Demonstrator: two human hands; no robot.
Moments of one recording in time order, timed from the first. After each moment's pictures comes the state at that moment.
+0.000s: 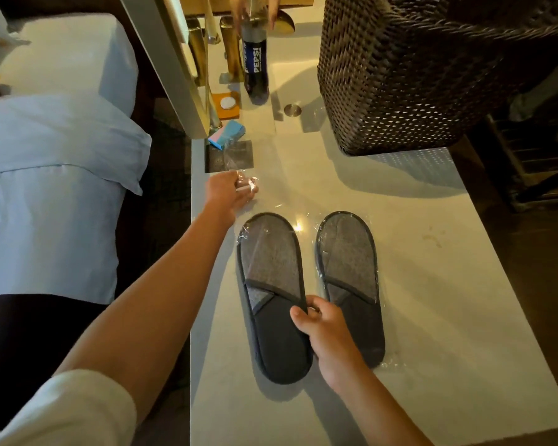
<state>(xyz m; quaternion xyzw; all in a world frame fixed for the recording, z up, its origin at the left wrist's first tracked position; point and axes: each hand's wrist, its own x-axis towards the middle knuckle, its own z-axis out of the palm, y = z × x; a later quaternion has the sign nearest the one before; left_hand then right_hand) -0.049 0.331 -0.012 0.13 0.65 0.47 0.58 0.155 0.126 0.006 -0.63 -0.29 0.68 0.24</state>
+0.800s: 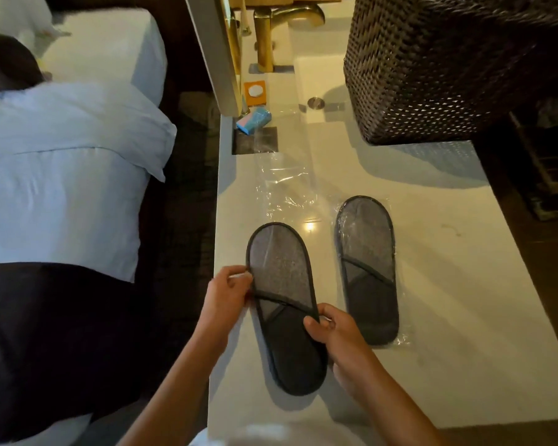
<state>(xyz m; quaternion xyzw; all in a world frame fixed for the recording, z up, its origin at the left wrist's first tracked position) -0.031 0.087 0.004 0.25 0.74 0.37 0.50 0.162 0.078 -0.011 -0.62 -0.29 0.70 0.20</state>
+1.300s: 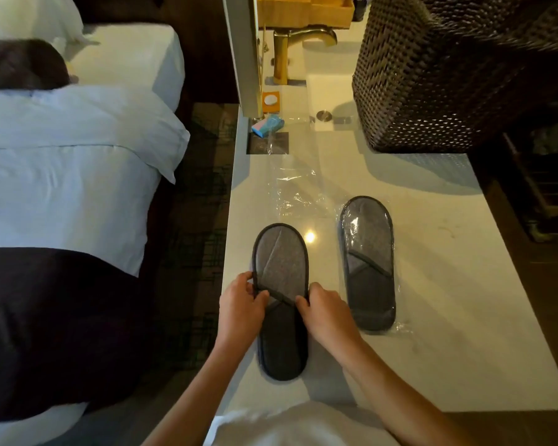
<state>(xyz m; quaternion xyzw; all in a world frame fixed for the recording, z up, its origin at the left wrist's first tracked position) -0.011 0.042 -0.019 0.36 0.79 0.32 0.38 0.136 0.081 -0.010 -0.64 -0.69 0.33 -0.01</state>
